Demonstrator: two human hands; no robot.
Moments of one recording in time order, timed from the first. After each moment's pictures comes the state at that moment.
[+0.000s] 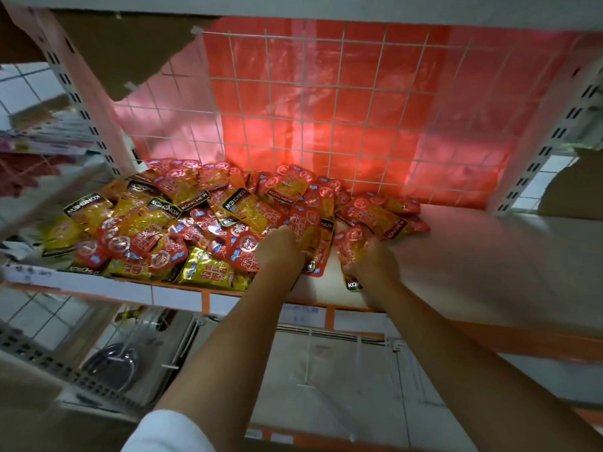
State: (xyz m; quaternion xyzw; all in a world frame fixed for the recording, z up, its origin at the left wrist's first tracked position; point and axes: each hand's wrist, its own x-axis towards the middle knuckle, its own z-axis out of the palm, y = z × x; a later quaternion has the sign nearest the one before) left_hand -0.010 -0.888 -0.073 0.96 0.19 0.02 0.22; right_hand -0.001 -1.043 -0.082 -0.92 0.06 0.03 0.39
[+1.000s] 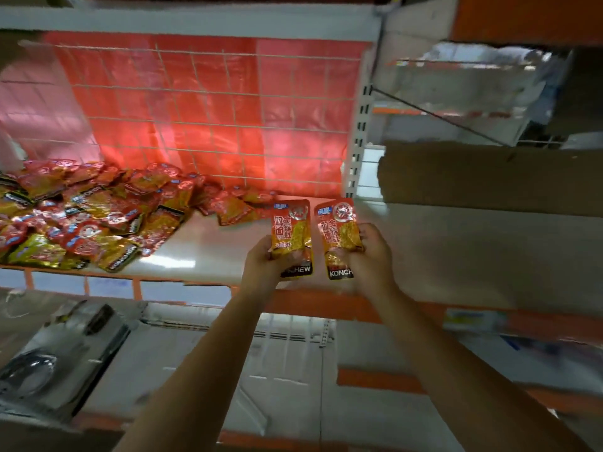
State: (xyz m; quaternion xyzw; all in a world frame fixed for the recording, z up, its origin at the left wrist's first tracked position) left_hand -0.057 -1.193 -0.075 0.65 0.08 0.07 0.75; right_hand -0.023 -1.354 -0.061 -0.78 -0.02 -0.07 0.62
